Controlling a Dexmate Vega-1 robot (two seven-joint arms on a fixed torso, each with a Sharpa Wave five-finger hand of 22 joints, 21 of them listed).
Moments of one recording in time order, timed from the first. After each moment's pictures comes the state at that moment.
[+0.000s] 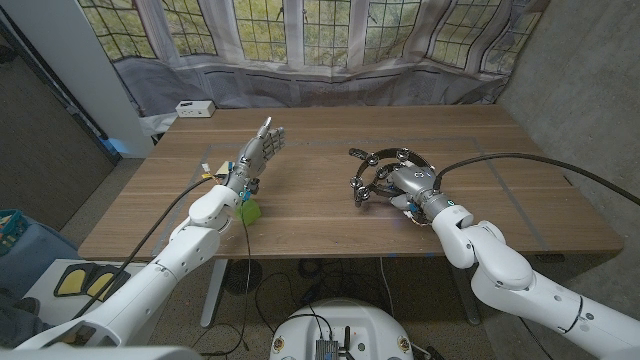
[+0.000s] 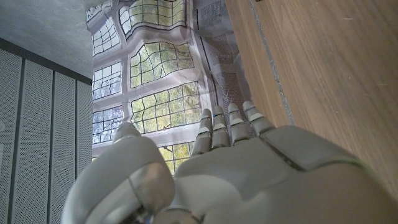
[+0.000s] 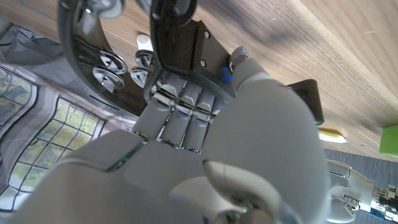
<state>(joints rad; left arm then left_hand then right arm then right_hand) 0.95 0.57 0.35 -1.50 -0.68 -0.31 -0.07 0.38 0.14 -0.01 0.00 0.19 0.26 0.12 0.19 0.17 0.23 0.11 0.22 0.20 0.18 0.12 0.20 0.18 0.09 0.14 0.20 0.18 -1.14 -0.92 -0.61 -2.25 -0.91 -0.58 0.06 1.25 0.06 0.32 -0.15 0.18 0.93 0.01 0.32 0.22 1.01 -0.03 0.35 0.22 0.97 -0.11 0.48 0.38 1.07 -0.14 0.39 0.20</state>
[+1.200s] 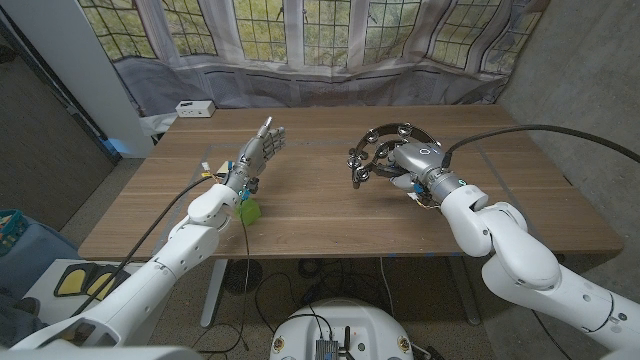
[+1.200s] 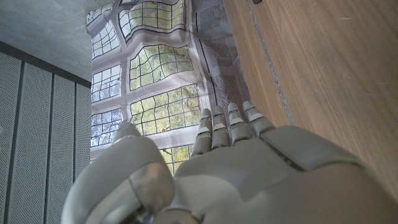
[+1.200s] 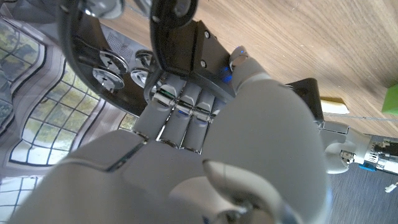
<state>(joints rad) 0.93 0.59 0.36 -1.49 -0.69 -0.29 -0.09 0.38 0.14 -0.01 0.00 0.19 0.26 0.12 0.19 0.17 0.23 0.11 0.22 0.20 0.19 0.12 0.20 0.18 0.09 0.14 0.20 0.18 -1.16 -0.95 -0.53 -2.46 -1.01 -0.65 0.23 1.25 0.06 0.32 -0.16 0.19 0.93 0.01 0.32 0.22 1.02 -0.03 0.35 0.22 0.98 -0.11 0.46 0.40 1.06 -0.13 0.41 0.19</state>
